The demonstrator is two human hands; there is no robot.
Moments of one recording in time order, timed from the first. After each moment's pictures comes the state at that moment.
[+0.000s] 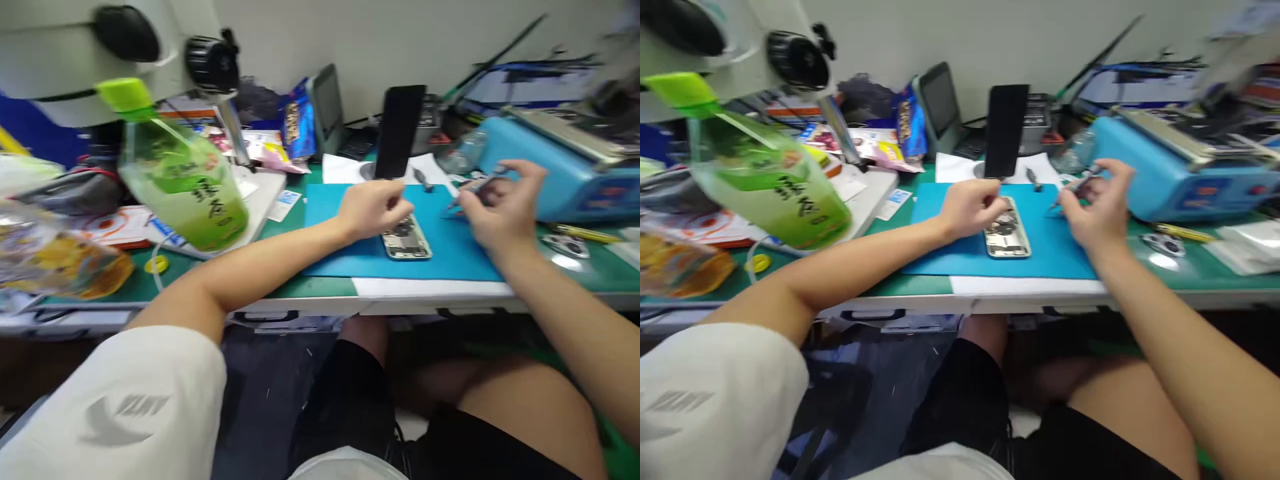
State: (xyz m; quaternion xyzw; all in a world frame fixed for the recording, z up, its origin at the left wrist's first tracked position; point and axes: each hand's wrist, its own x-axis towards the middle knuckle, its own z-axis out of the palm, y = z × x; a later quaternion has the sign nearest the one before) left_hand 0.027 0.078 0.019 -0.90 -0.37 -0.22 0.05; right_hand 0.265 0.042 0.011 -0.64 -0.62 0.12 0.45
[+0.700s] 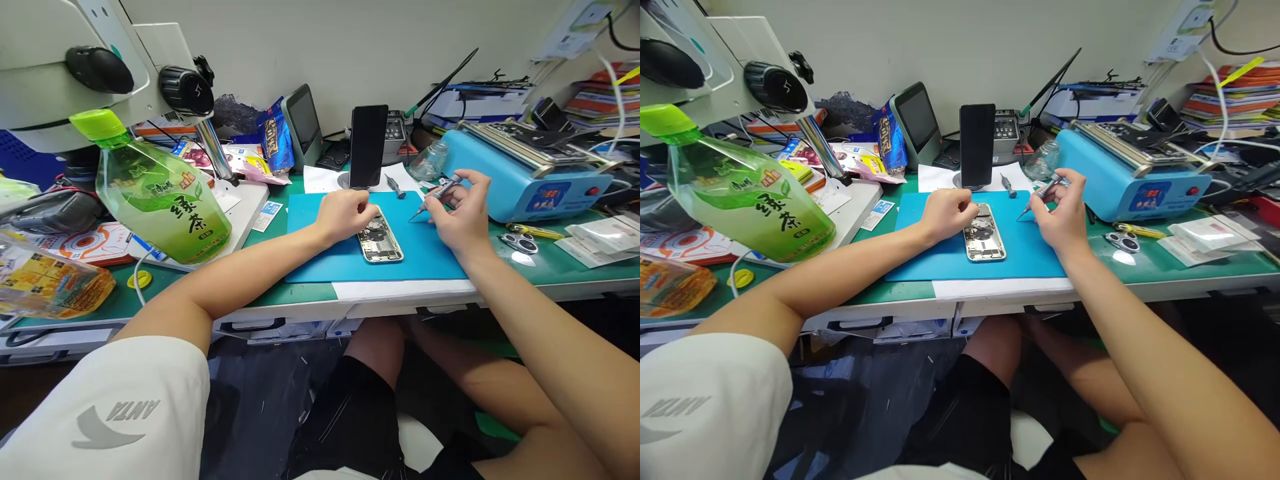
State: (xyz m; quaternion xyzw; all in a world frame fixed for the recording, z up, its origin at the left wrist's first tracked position) left_hand 0.036 0.094 0.004 -0.85 -0.43 -0.28 -0.09; right_hand 0.278 0.049 0.004 -0.65 -0.61 0.10 0.44
